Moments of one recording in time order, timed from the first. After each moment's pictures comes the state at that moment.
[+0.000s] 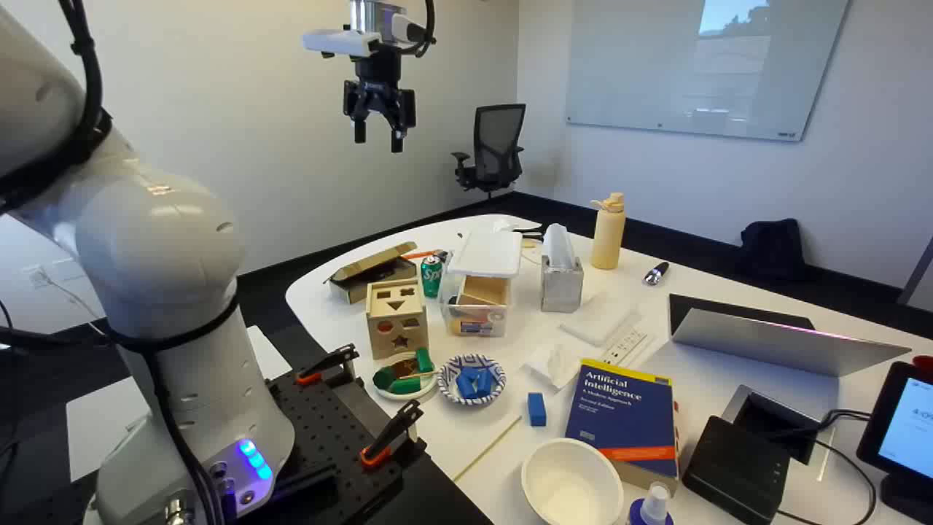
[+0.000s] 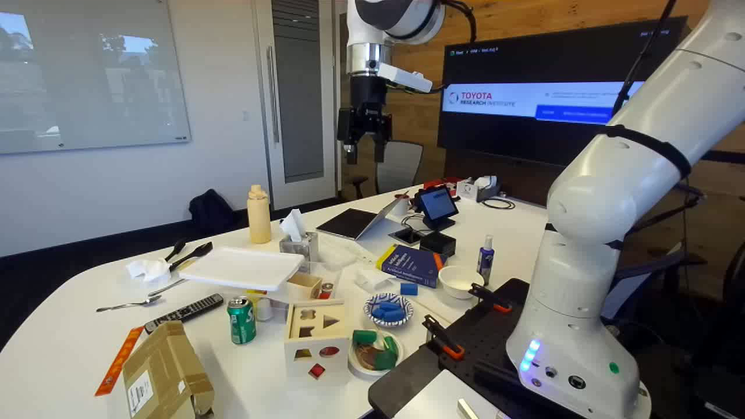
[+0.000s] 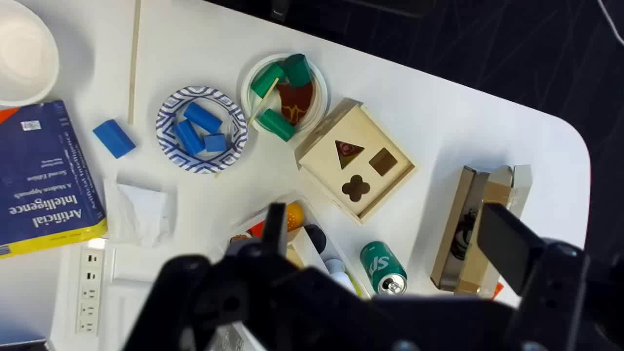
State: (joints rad) arm 0.17 -0.46 0.13 -2.37 0.17 1.86 0.03
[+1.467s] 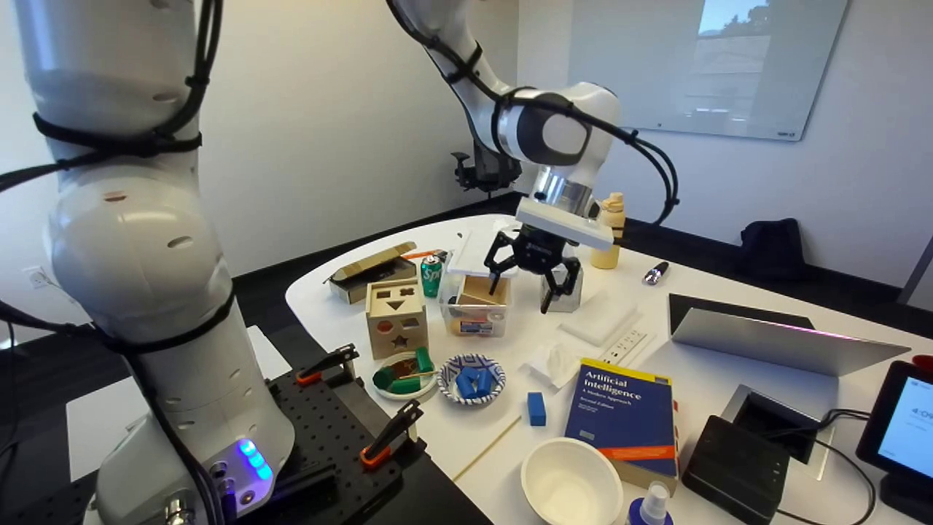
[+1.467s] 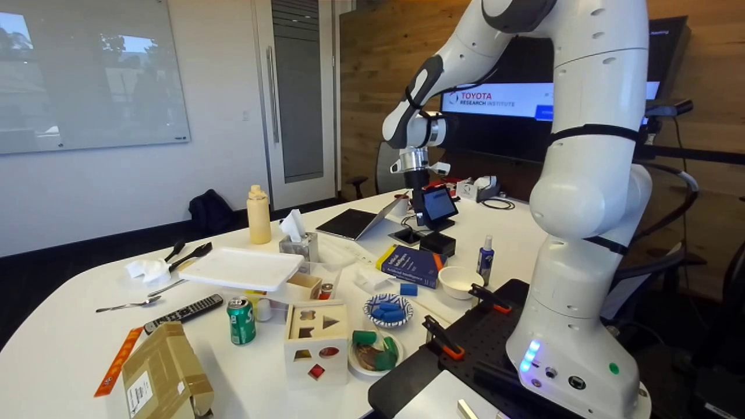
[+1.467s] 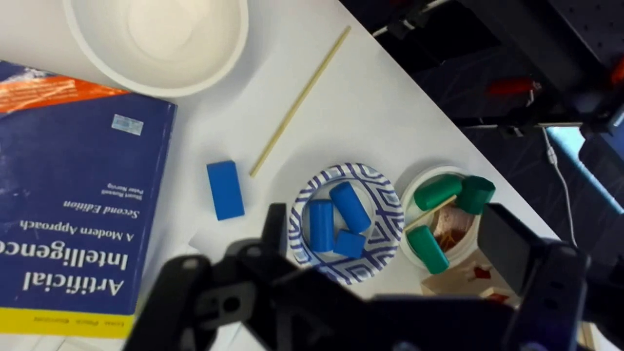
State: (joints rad) arm -0.11 0.23 -0.21 -2.22 0.05 2.08 -1.01
